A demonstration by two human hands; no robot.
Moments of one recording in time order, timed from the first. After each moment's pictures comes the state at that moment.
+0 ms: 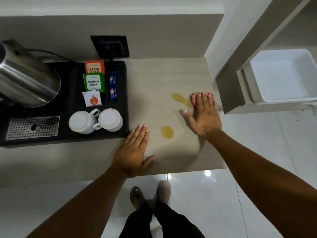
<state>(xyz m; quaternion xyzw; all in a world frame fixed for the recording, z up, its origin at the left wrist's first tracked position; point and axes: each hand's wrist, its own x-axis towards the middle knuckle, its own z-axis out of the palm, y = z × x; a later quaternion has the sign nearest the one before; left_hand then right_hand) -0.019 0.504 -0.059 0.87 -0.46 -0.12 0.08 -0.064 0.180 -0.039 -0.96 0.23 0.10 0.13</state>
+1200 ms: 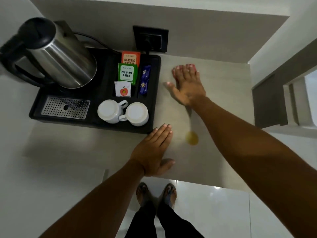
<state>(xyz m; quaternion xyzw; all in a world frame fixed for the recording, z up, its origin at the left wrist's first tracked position) -0.018 0.505 -0.063 0.87 -0.46 -0.12 0.10 0.118 0.261 -0.028 -0.98 0.06 0.10 0.14</state>
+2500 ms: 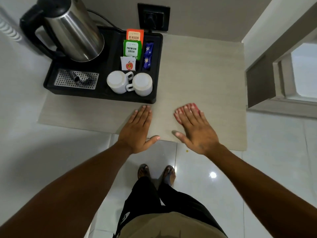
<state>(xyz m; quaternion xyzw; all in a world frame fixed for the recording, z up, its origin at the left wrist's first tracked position) -0.059 0.576 -0.064 0.92 -0.38 -0.09 0.04 -0.146 0.307 -0.041 -0.99 -0.05 0.11 0.11</state>
